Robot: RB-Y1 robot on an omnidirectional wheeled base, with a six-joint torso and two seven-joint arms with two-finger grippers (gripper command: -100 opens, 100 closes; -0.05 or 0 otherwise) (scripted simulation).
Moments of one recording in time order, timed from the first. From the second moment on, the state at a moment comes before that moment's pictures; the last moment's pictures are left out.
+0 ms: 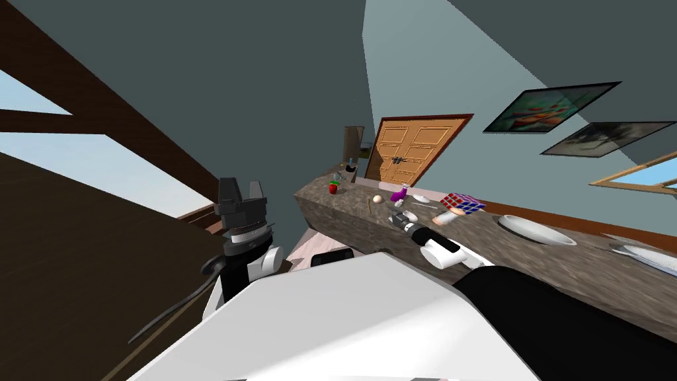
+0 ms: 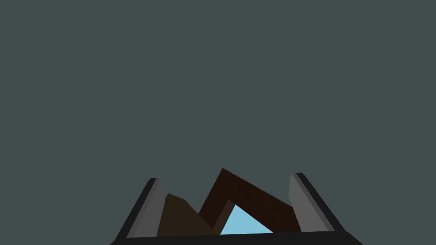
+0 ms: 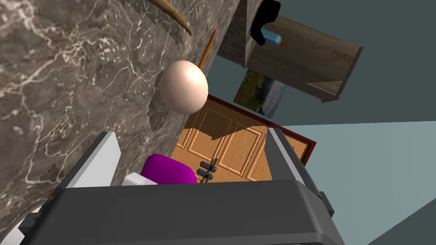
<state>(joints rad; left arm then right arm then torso) 0.46 0.00 -0.05 -2.40 -0.12 -0.57 -0.14 0.80 -0.89 -0.20 -2.04 -0.61 0.06 0.00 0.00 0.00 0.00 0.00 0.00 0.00</state>
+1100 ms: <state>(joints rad) 0.46 0.00 -0.05 -2.40 -0.12 -0.57 -0.14 0.88 -1.19 -0.19 -1.98 -0.81 0.23 -0.02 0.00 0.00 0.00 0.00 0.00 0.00</state>
